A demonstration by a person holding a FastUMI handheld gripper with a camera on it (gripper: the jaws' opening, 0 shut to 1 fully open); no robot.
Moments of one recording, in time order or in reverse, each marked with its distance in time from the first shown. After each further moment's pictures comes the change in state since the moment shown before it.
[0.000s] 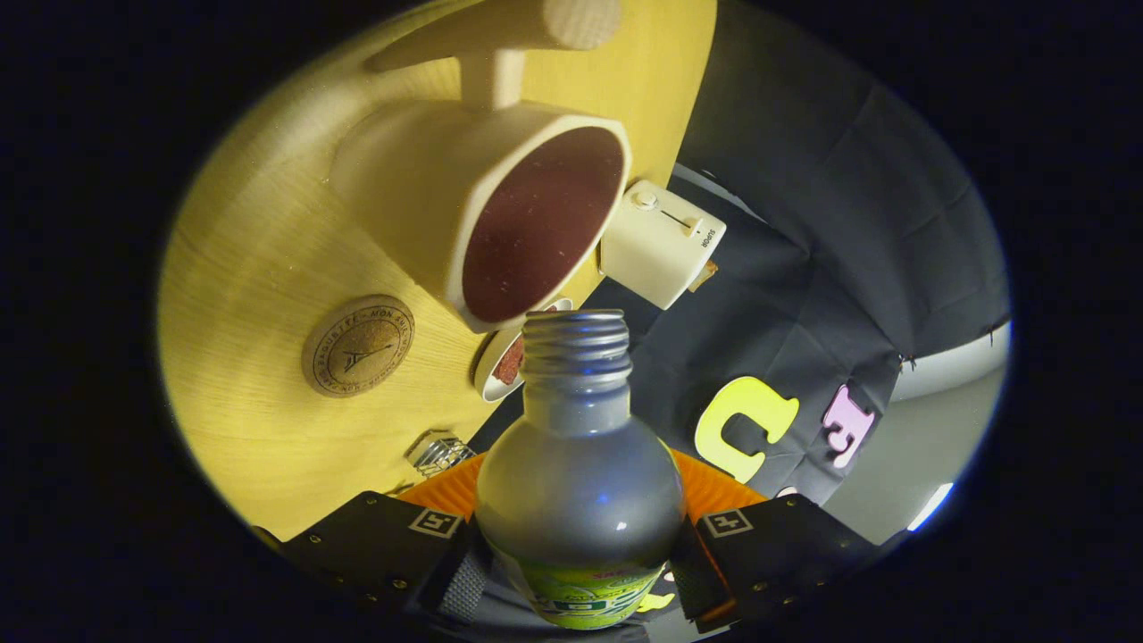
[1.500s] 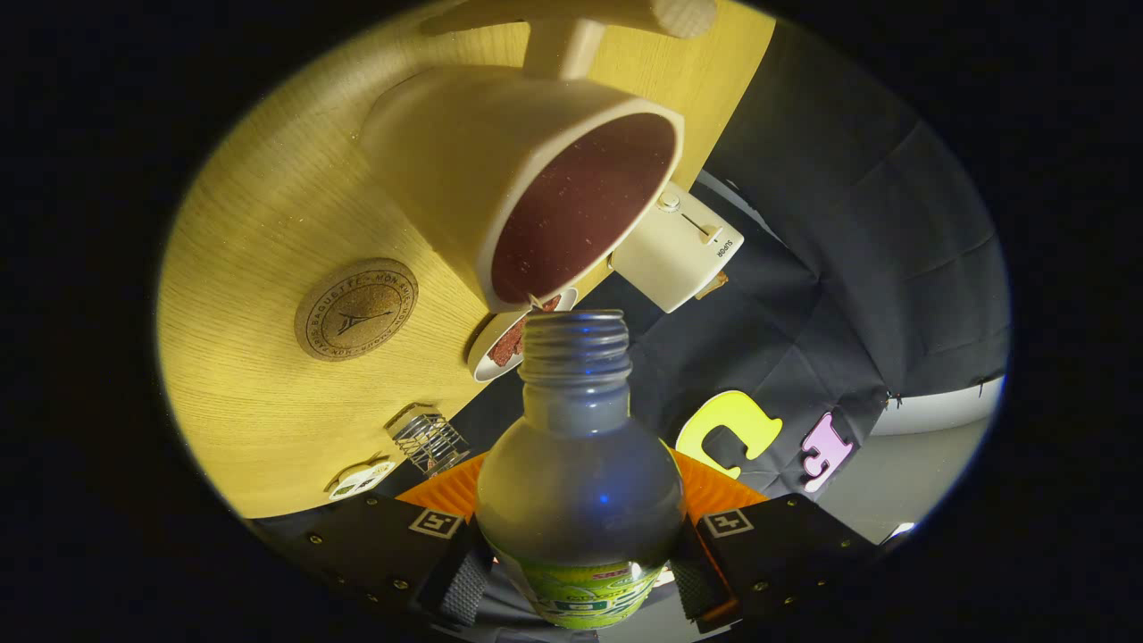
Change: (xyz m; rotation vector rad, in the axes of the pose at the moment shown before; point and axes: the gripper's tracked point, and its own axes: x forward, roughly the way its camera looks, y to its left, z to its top) arm -0.002 -0.009 -0.004 -0.211 0.036 -0.022
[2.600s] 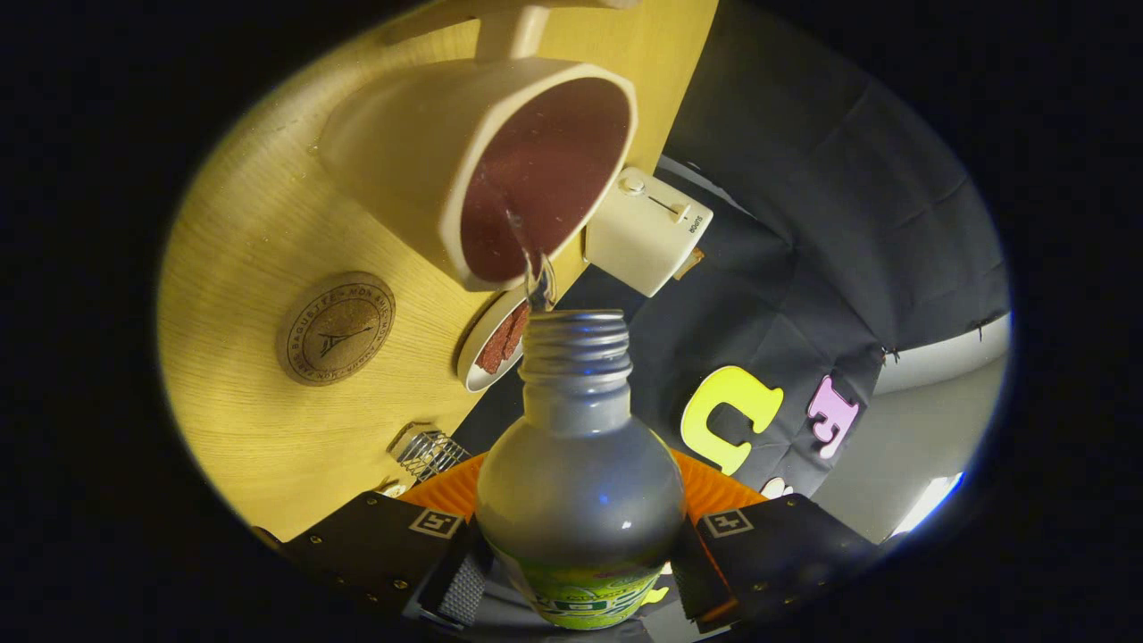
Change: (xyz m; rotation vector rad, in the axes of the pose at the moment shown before) arm 0.007 0.008 -0.006 0.138 0.004 -0.049
